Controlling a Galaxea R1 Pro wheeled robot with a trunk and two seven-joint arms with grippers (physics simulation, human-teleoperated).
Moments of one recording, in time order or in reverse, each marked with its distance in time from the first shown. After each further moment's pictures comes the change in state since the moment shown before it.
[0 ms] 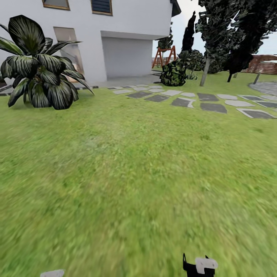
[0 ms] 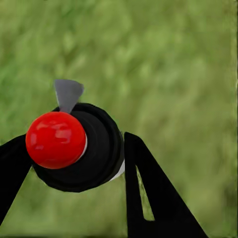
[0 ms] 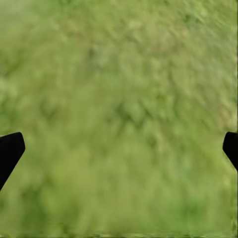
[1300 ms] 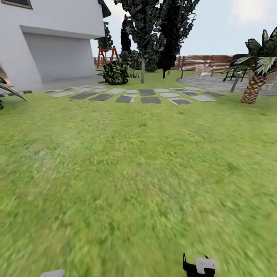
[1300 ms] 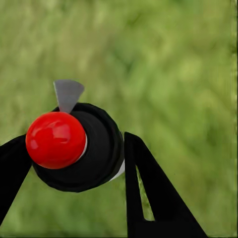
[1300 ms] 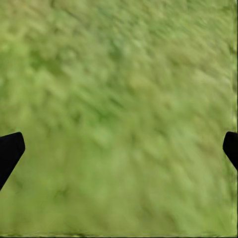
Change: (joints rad) left arm 0.000 -0.003 0.000 0.001 0.007 0.000 0.000; right arm 0.000 0.000 0.000 0.000 -0.001 0.000 0.000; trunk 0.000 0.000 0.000
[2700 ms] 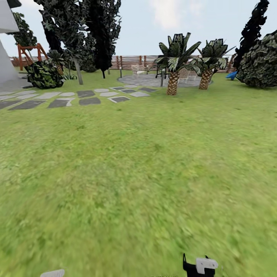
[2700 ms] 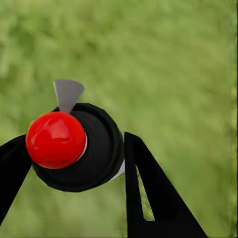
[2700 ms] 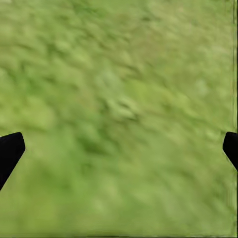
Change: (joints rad) left arm 0.000 0.001 0.000 0.001 0.002 0.000 0.000; right arm 0.000 0.000 -0.001 0.000 0.000 0.000 0.000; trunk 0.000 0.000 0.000
